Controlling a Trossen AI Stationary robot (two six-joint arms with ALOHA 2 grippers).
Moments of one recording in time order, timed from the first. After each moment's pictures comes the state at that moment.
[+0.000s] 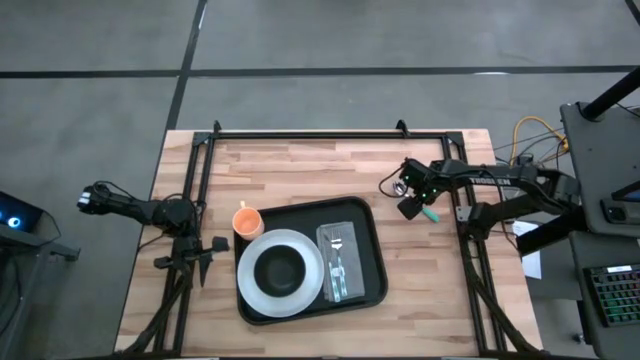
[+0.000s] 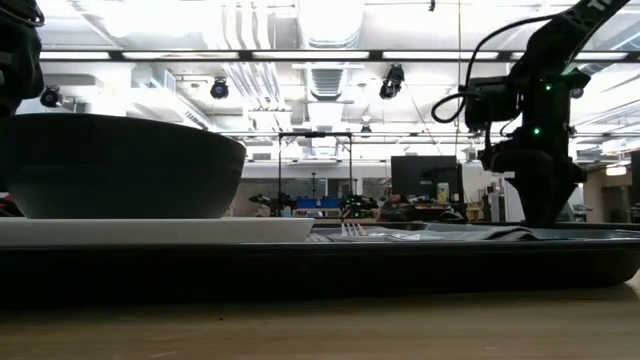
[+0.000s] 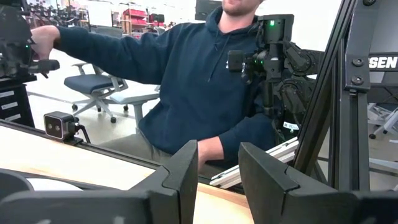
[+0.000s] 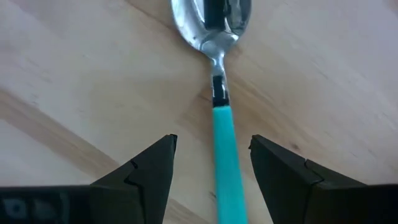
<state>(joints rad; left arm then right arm) -0.24 0.15 0.01 0.03 1.06 -0.04 -0.50 1.27 0.58 -0.76 0.01 0.44</state>
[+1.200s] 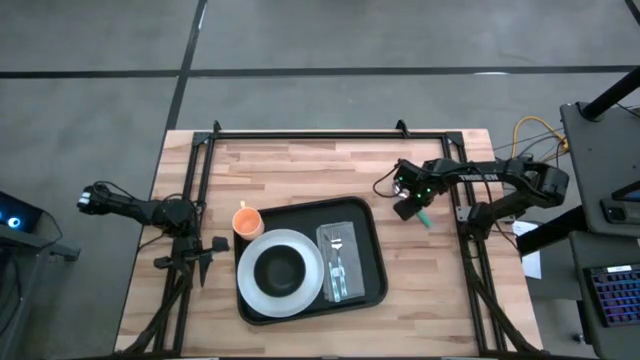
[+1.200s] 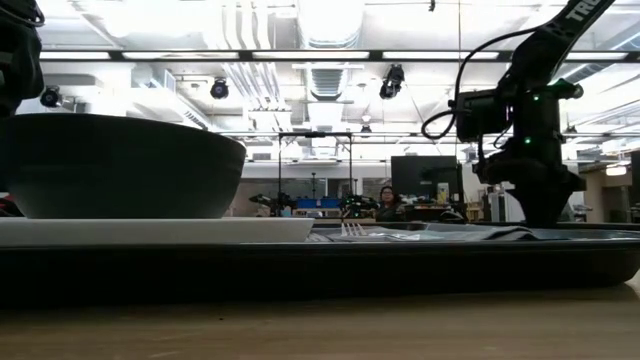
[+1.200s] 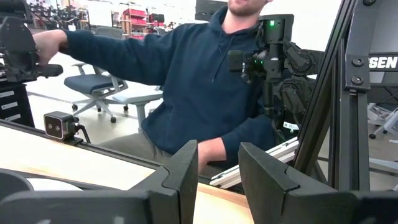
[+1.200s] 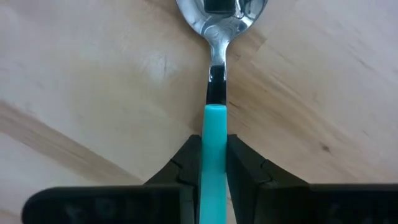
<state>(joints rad) -0.23 0.15 0.01 0.03 1.06 -0.04 -0.50 1.39 0.60 -0.73 -0.03 0.48</state>
